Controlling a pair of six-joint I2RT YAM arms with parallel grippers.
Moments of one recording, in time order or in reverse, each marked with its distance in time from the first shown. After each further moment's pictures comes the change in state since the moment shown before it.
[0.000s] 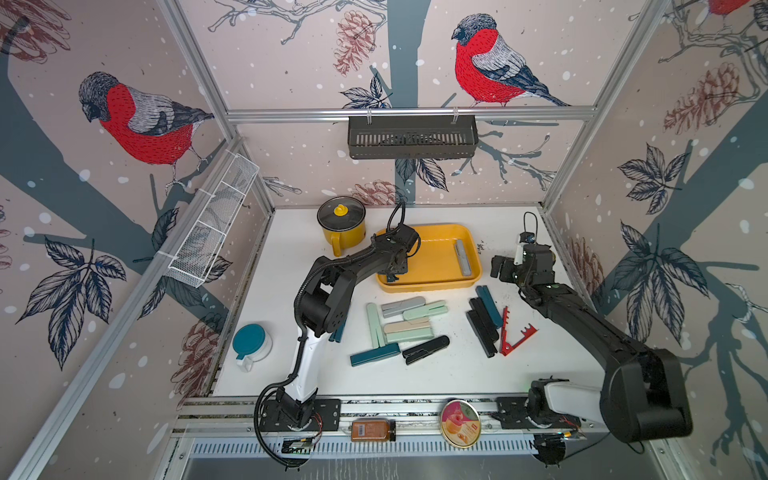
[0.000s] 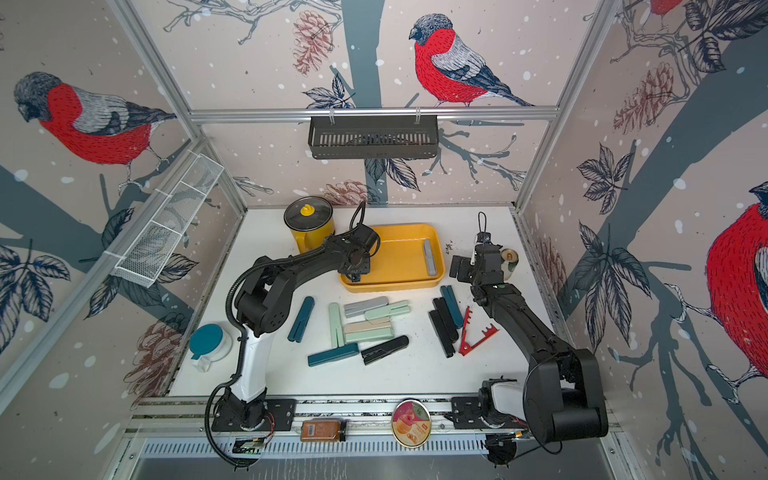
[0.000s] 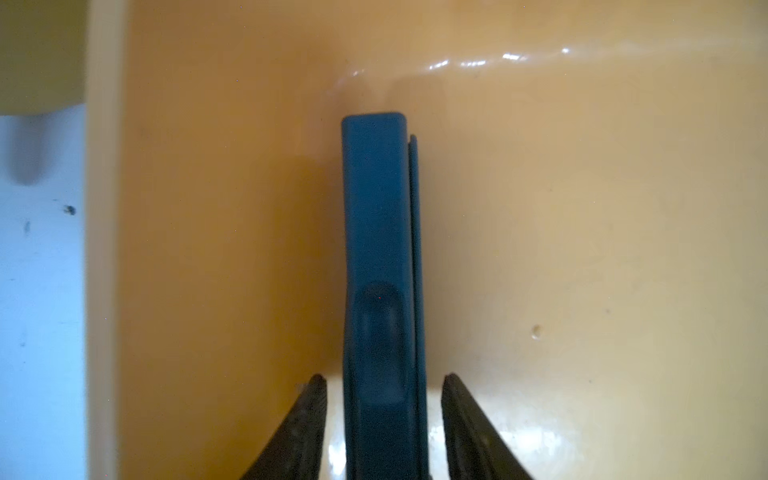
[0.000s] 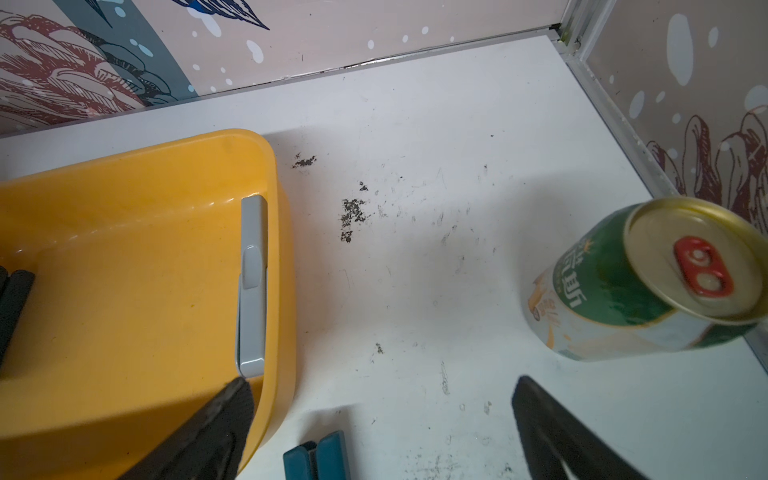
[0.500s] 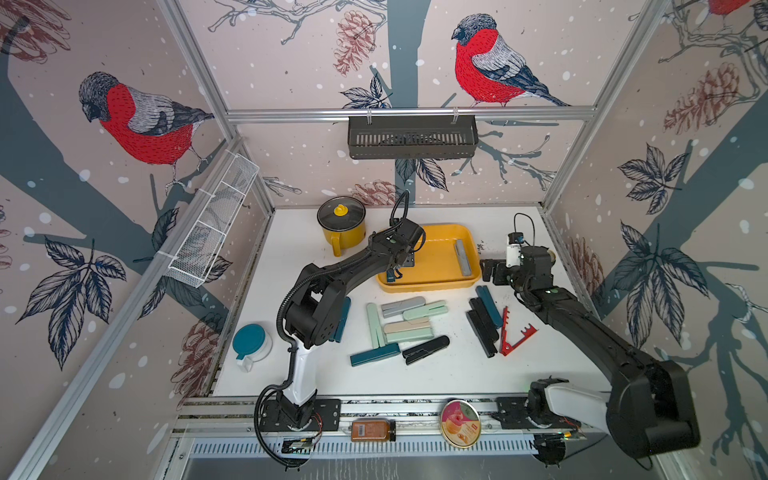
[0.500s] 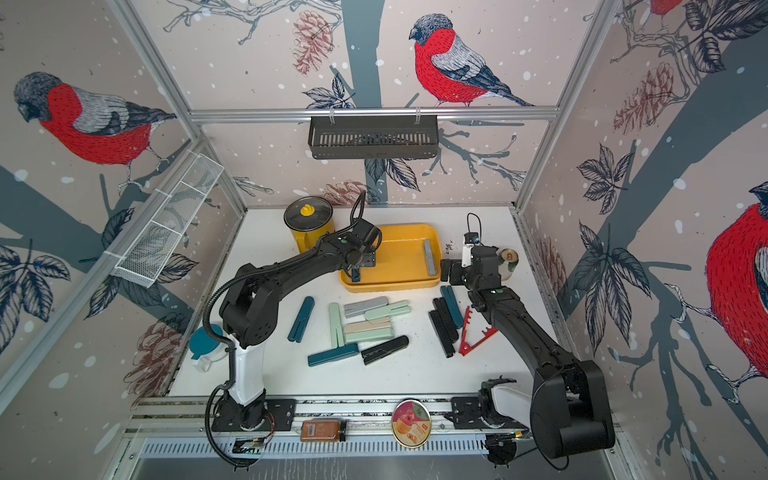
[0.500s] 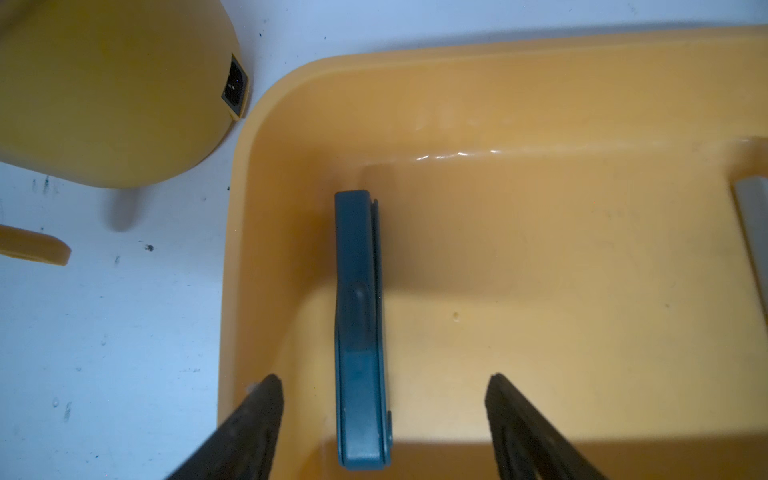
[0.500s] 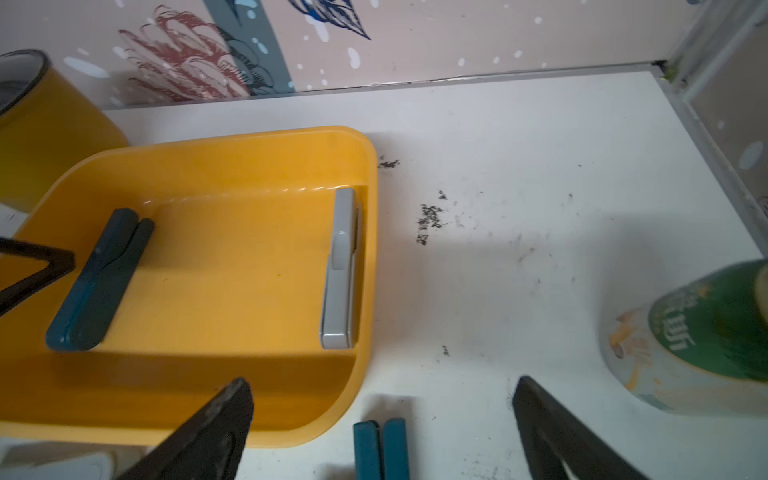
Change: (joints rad) left arm -0.060 -0.140 -0.051 0.064 -0.086 0.012; right arm 0.094 -0.066 -0.021 0.018 -0.148 -0.091
